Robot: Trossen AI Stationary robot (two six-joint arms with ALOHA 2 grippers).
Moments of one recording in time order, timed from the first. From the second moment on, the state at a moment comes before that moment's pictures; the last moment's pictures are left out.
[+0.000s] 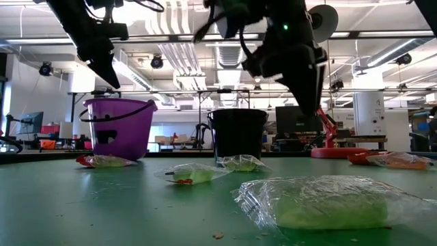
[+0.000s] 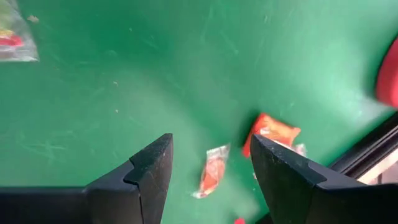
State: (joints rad) left arm 0.28 0.93 0.85 -0.88 -0.40 -0.03; right arm 0.13 2.07 1.74 -1.53 0.13 0.76
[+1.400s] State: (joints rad) left arm 0.28 0.93 0.85 -0.87 -0.40 -0.04; right arm 0.20 1.61 0.88 -0.96 -0.09 1.17
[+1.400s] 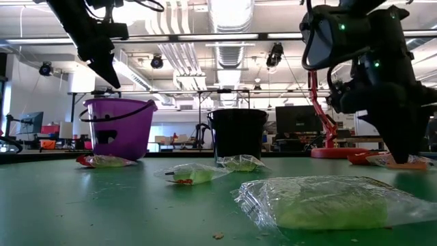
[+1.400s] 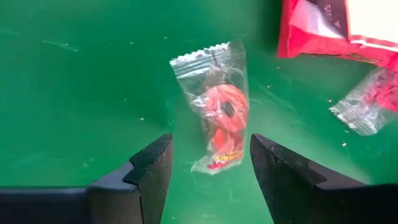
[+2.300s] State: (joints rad) left arm 0.28 0.93 0.85 -0.90 -0.40 -0.06; right arm 0.20 1.60 0.93 -0.86 -0.13 1.33
